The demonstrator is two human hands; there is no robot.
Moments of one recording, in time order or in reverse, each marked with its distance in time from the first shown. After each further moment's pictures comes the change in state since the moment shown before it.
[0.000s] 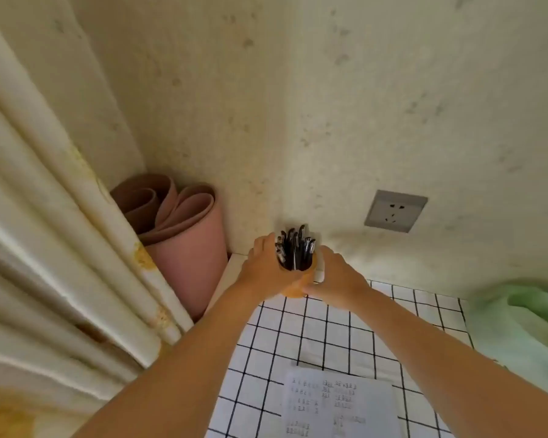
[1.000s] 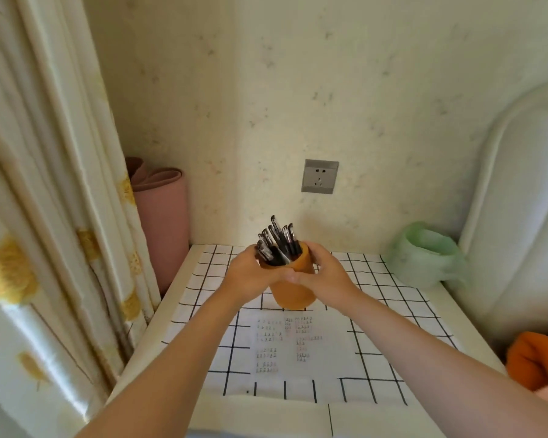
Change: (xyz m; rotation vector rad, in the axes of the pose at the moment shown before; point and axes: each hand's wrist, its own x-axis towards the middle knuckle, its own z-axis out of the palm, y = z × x) left_hand -0.145 -0.012 0.069 -0.444 0.005 0.251; right_hand -0.169 0.046 0.063 0.547 0.353 -0.153
